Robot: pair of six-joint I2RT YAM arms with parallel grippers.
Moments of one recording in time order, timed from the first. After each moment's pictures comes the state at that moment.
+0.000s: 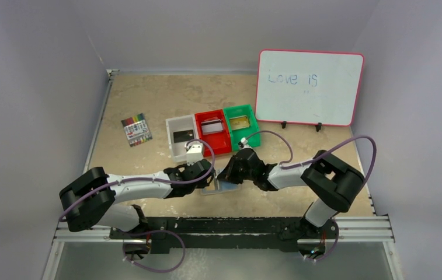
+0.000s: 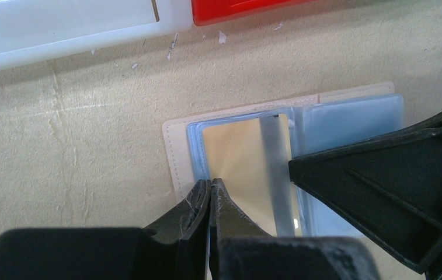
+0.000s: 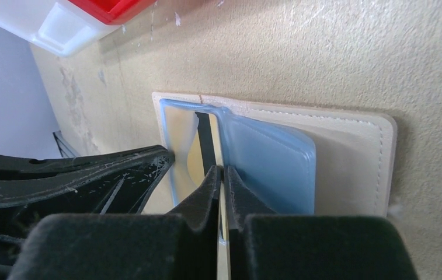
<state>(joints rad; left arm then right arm) -1.03 1.36 0.57 -0.19 -0.46 -0.94 0.89 1.63 0.53 0.40 -0.07 1.14</state>
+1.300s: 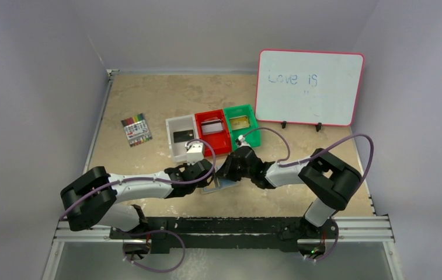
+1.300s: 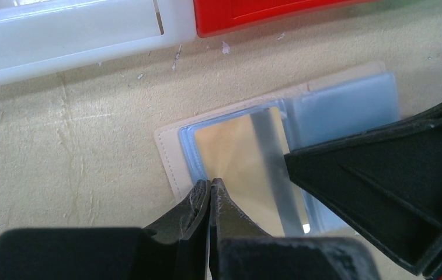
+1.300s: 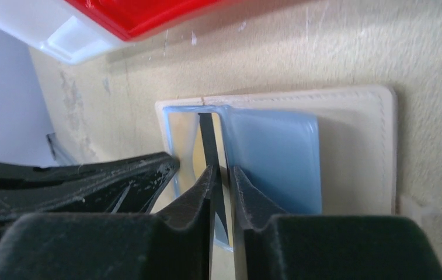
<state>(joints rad) -1.04 1.37 0.57 -0.17 -0.47 -0.92 0.88 1.65 0.55 0.43 -0.08 1.10</state>
